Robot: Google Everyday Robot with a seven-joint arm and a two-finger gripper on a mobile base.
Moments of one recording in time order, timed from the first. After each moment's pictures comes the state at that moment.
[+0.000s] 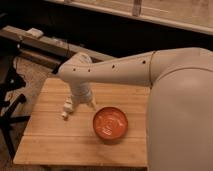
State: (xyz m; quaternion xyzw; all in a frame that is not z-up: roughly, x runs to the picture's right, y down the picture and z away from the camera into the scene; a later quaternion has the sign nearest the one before) arm -0.103 0.103 0.703 -0.26 0.24 0.64 0.68
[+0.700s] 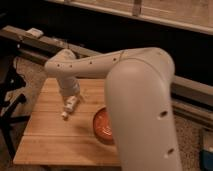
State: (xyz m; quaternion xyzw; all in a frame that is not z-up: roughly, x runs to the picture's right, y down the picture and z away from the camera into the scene) arm -0.184 0.064 0.774 -0.26 0.22 0.60 0.72
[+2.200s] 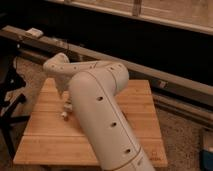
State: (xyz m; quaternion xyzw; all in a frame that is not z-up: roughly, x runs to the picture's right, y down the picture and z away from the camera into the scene) arm -0.228 0.051 0.909 -0.26 0.22 0.61 0.72
